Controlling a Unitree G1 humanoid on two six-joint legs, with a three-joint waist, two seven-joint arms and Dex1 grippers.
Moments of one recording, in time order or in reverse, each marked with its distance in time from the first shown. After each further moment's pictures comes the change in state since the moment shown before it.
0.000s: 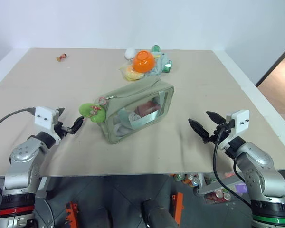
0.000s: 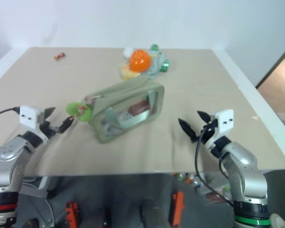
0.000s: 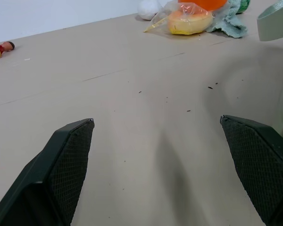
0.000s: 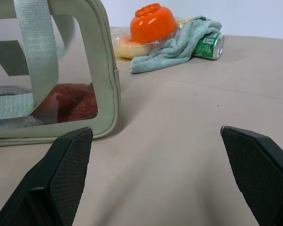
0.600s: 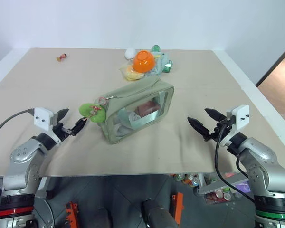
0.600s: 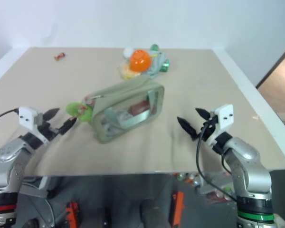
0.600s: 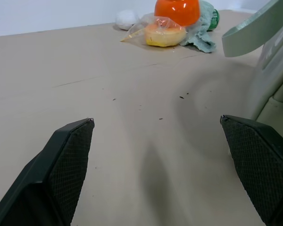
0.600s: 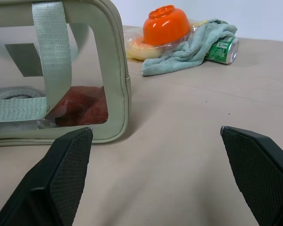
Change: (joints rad) left arm 0.008 0.009 0.010 0.016 -0.104 -0.008 -0.110; right arm -0.042 -0.048 0.004 0.002 0.019 0.047 0.052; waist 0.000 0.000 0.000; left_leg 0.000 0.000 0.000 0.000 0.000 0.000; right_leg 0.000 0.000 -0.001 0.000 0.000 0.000
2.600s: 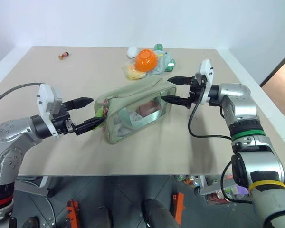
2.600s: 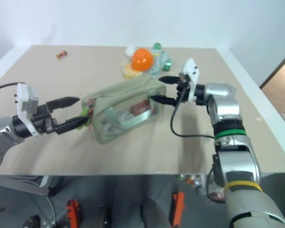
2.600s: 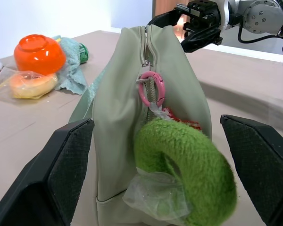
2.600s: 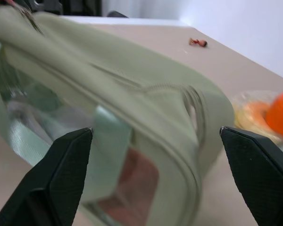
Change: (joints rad) left arm -0.111 0.222 -0.012 -0.313 -0.296 0.354 -0.260; right arm -0.876 0.022 0.298 0.989 -0.221 -0.384 0.673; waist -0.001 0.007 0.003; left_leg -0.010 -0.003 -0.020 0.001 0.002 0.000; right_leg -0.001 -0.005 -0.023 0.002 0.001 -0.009
